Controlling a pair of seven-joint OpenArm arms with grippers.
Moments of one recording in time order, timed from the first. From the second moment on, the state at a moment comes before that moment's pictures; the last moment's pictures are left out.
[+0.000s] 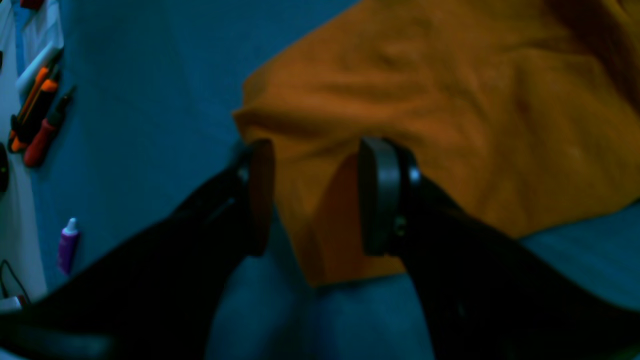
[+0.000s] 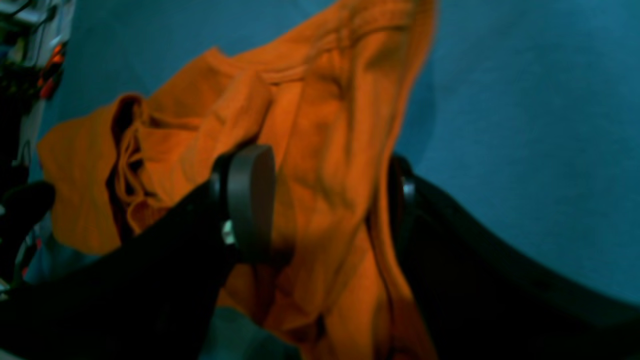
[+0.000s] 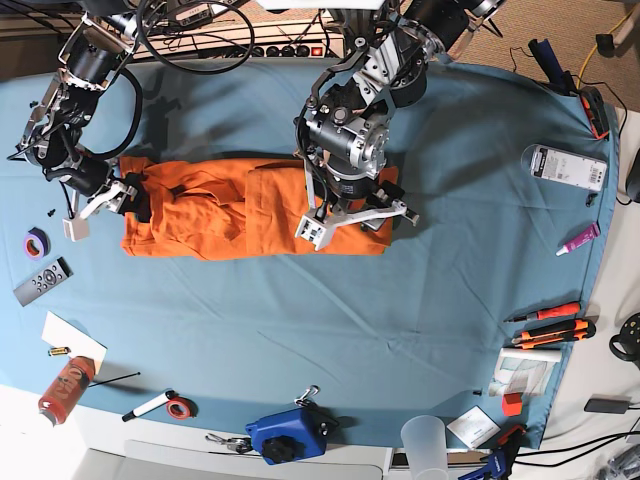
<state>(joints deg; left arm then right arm) -1.5 4.2 38.5 102.2 28.7 7.0 70.1 5.3 19.8 37.0 67.5 50.7 39.4 -69.6</state>
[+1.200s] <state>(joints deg) 2.8 3.4 26.9 112.3 19.7 8.9 70.6 6.6 20.3 35.6 95.1 26.3 37.9 -66.1</state>
